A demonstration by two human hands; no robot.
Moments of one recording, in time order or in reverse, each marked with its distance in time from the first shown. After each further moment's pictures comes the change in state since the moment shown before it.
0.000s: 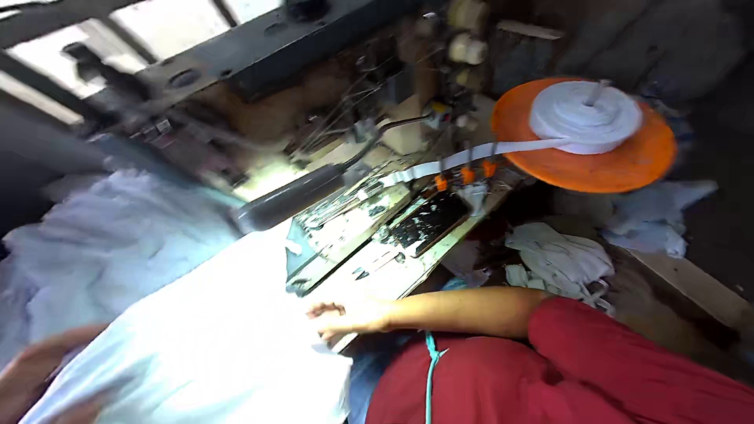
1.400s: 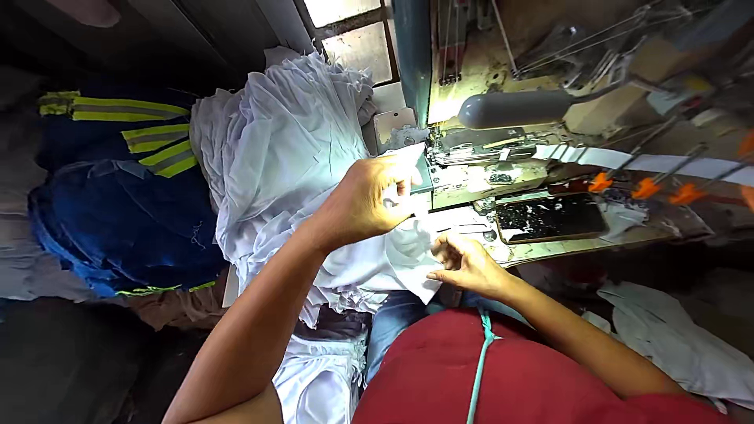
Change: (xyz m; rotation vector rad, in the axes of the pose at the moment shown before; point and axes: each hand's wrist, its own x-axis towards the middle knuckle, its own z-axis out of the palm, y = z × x) left_hand 0.112 0.003 0.115 0.726 0.041 0.370; right_hand -0.041 0.011 -0.040 -0.640 0.092 -0.178
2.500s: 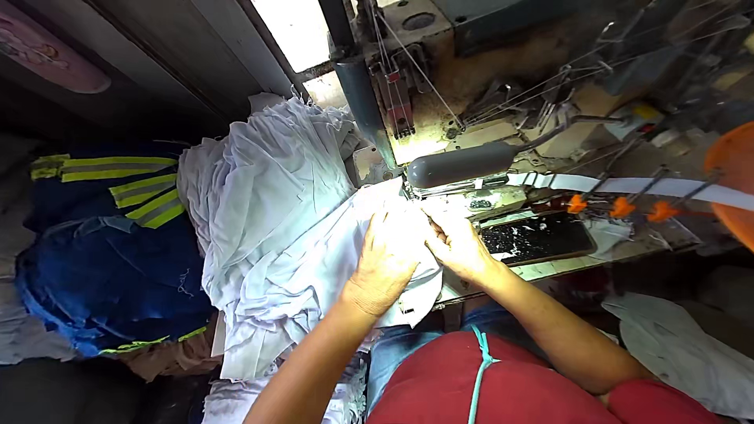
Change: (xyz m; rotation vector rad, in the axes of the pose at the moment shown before) left_hand 0.002 0.010 0.086 0.605 0.117 -0.065; right_hand 0.060 -0.012 -0.029 -0.219 0.367 -0.074
